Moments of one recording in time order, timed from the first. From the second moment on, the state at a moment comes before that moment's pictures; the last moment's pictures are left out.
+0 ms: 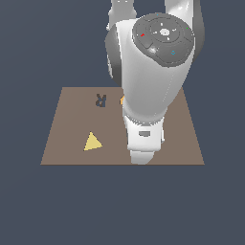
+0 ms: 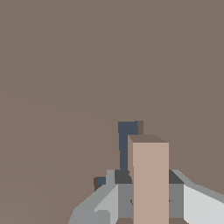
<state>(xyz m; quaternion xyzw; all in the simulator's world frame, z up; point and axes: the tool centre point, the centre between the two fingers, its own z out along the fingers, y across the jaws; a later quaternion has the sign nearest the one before) 0.057 0.044 0.040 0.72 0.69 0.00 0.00</state>
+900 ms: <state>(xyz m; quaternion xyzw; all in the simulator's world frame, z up) 0.053 0.052 0.030 0.70 0.71 0.00 0.00</state>
